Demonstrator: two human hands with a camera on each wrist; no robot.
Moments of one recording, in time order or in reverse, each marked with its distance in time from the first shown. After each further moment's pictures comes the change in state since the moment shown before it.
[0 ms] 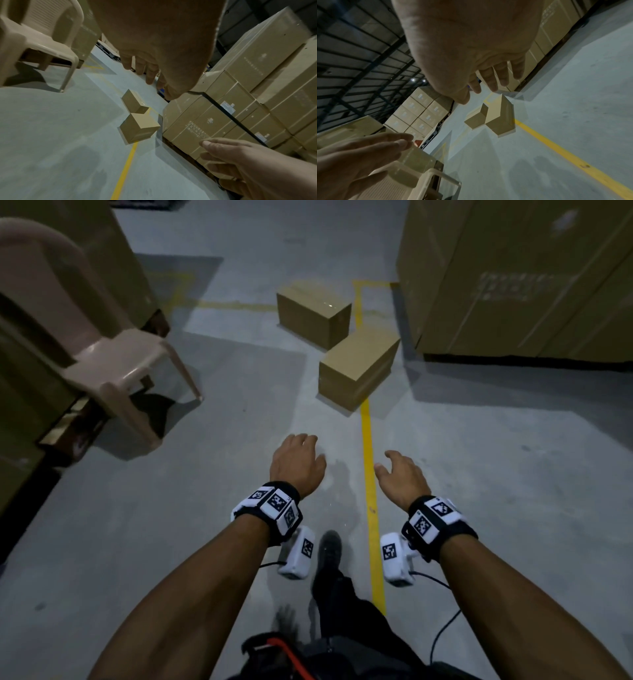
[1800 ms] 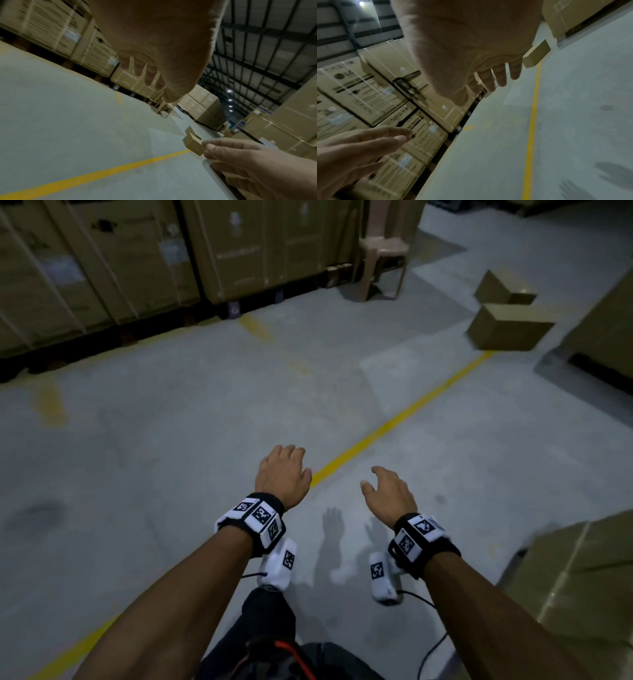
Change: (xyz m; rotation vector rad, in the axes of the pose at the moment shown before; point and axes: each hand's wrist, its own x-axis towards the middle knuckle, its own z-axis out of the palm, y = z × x) left_hand -1.331 0.662 0.342 -0.011 0.245 -0.775; right_hand -1.124 0.771 -0.049 -0.343 -0.412 -0.694
